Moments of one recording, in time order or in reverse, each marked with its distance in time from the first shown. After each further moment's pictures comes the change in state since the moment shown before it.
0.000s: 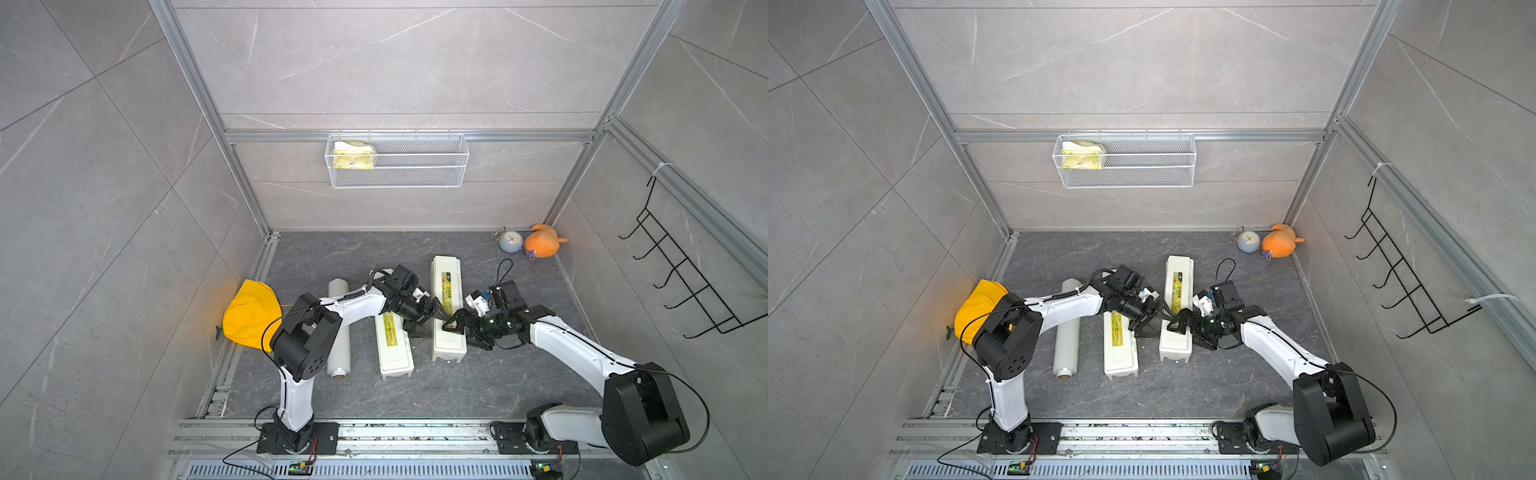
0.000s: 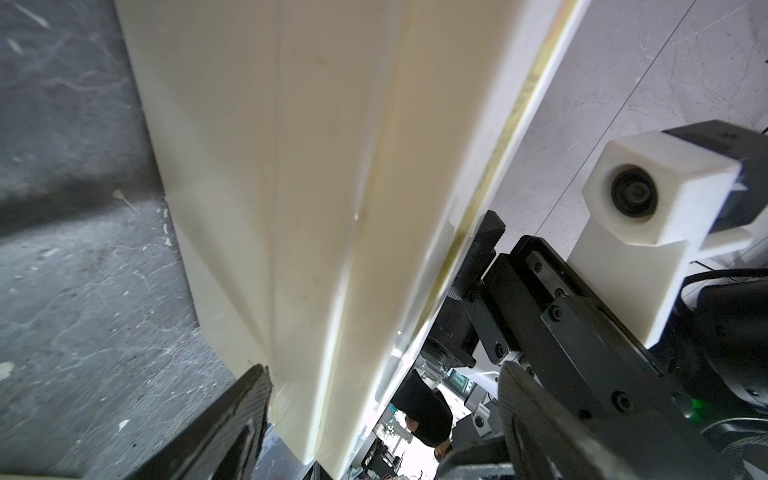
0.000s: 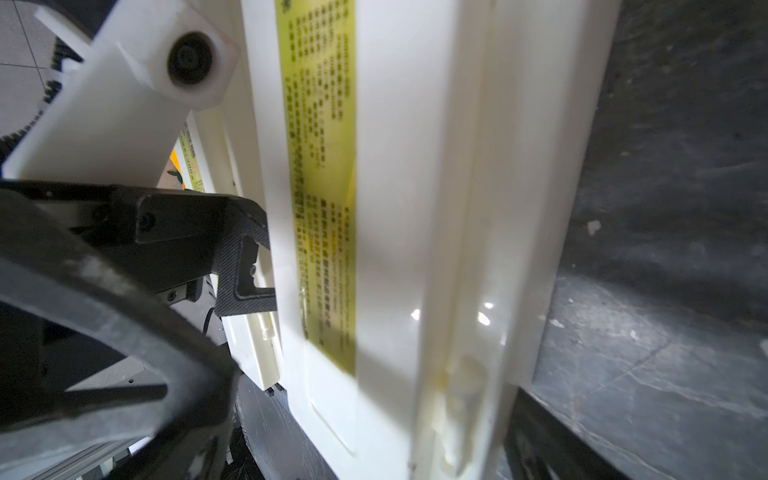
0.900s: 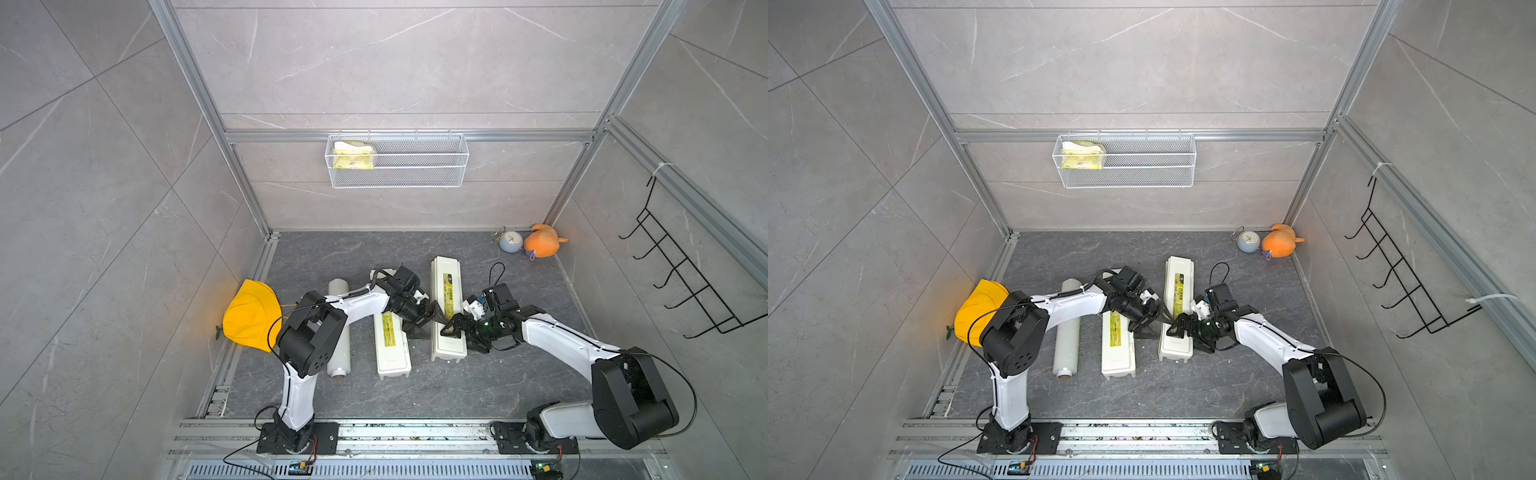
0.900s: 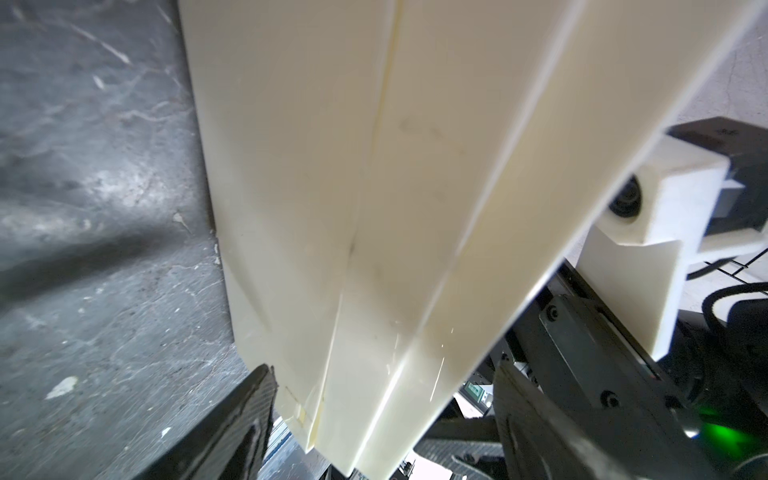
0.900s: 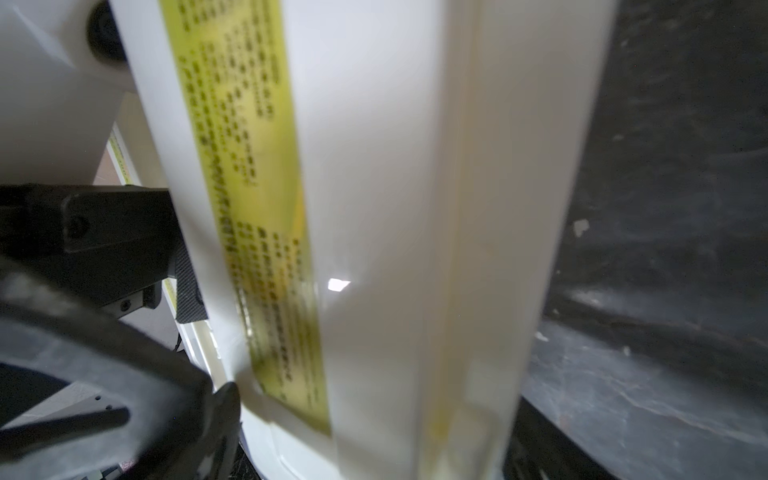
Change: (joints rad) left arm -0.004 0.049 0.037 -0.071 -0.045 0.059; right arm 0.029 0.086 -0.017 0.038 0.026 0.000
